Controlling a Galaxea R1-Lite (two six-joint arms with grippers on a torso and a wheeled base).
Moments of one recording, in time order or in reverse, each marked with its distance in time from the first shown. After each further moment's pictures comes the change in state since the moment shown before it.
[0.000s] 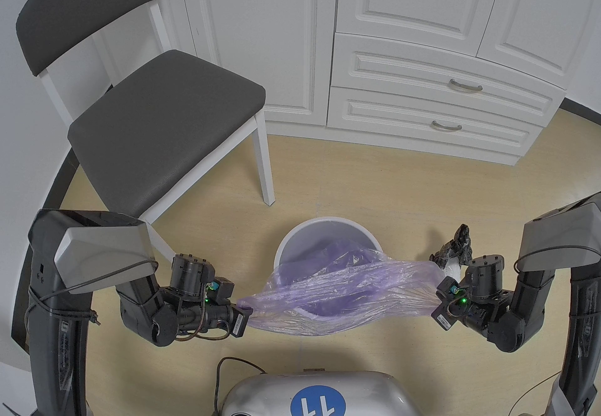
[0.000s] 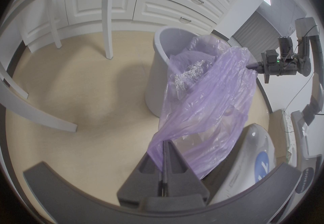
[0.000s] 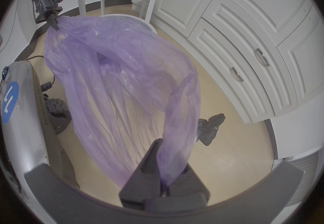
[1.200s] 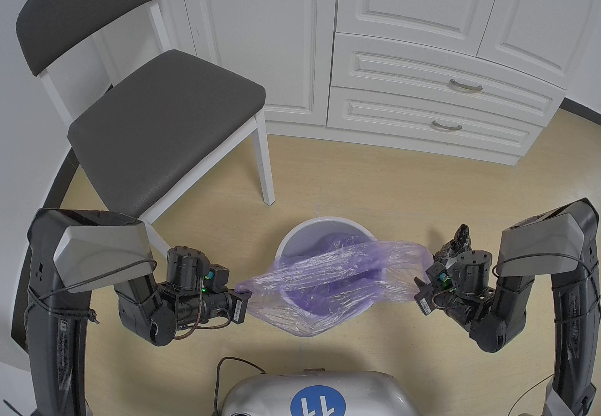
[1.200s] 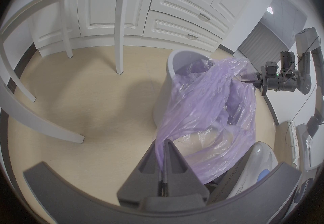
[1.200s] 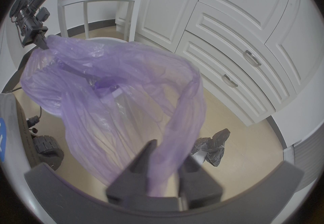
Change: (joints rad) left arm 0.009 0.002 0.004 -0.148 0.040 -0.070; right arm 0.034 0.116 -0.121 -0.180 0.020 0.136
